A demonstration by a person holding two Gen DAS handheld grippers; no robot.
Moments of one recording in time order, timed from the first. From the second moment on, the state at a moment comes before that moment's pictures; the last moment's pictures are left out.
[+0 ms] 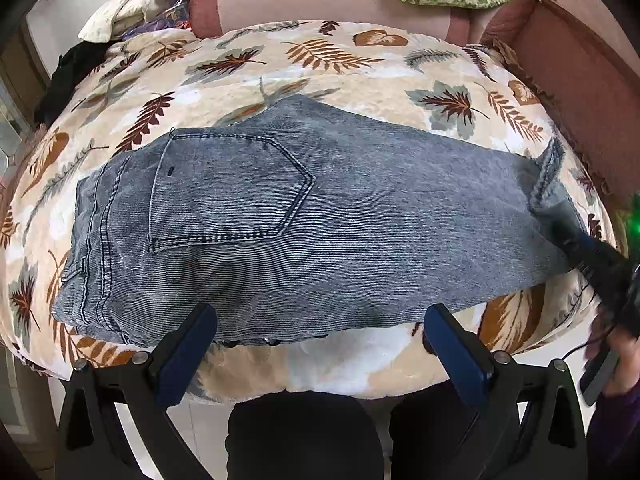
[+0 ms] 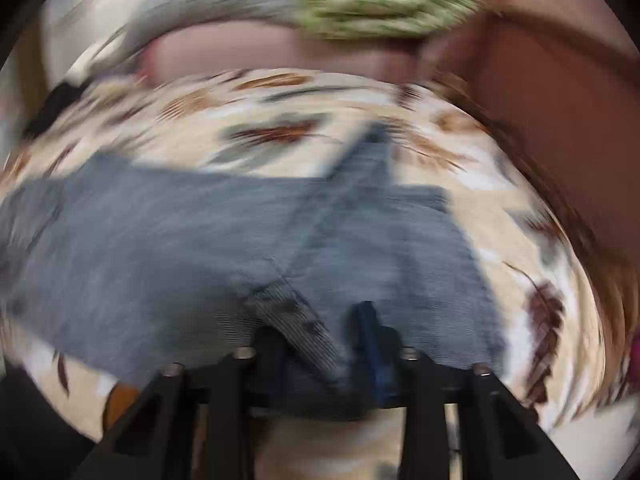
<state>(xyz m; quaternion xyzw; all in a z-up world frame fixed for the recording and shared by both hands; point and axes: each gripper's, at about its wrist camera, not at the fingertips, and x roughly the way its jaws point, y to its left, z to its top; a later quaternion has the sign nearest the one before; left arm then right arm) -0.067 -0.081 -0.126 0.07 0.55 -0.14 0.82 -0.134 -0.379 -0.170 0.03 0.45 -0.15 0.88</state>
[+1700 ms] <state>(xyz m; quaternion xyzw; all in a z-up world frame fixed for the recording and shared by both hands) -0.076 -0.075 -0.118 0.05 0.55 -0.15 0.82 -0.088 -0.411 -0.123 0.35 0.43 0.06 0.83</state>
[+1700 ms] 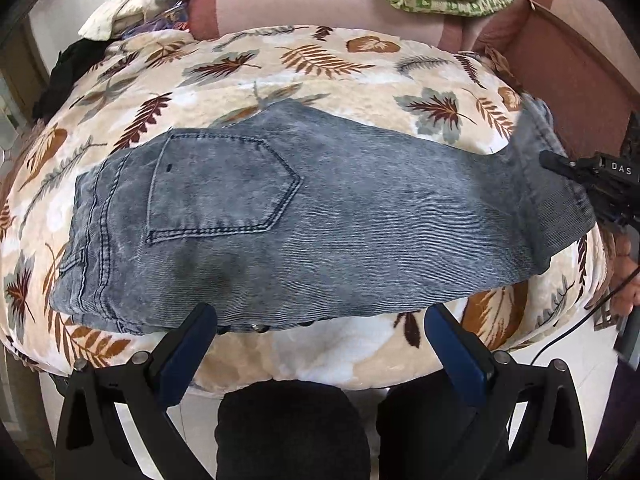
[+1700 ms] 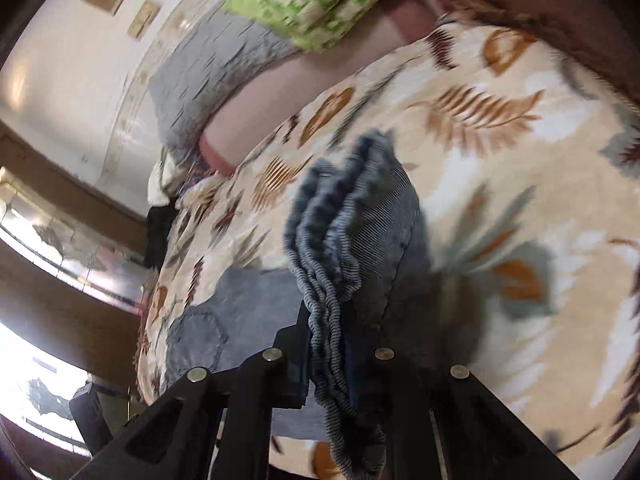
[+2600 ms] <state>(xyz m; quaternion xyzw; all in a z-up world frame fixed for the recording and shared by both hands) -0.071 -0.117 -0.143 0.11 0.55 -0.17 0.81 -0.108 -0.360 -0.185 0.30 0.49 0.08 0.82</state>
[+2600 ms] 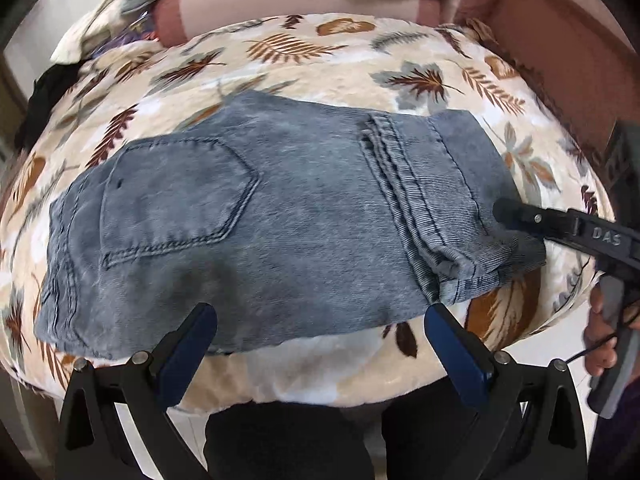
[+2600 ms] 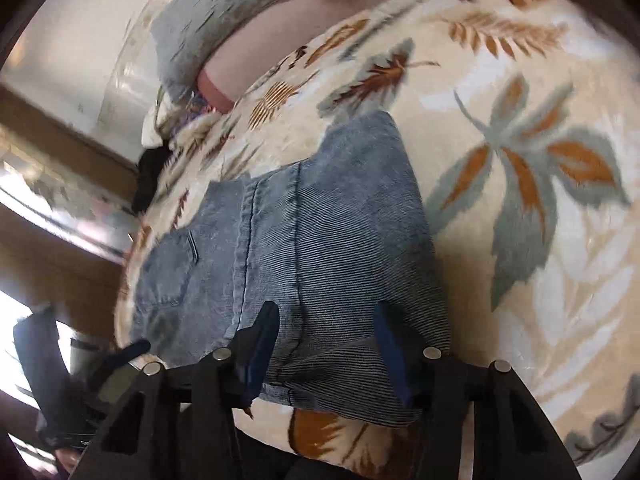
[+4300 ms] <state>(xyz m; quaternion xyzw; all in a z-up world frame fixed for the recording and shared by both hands) -0.105 0.177 -0.139 -0.12 0.54 0.07 0.83 -0.176 -0.213 -0.146 0.20 0.40 0.15 0.88</state>
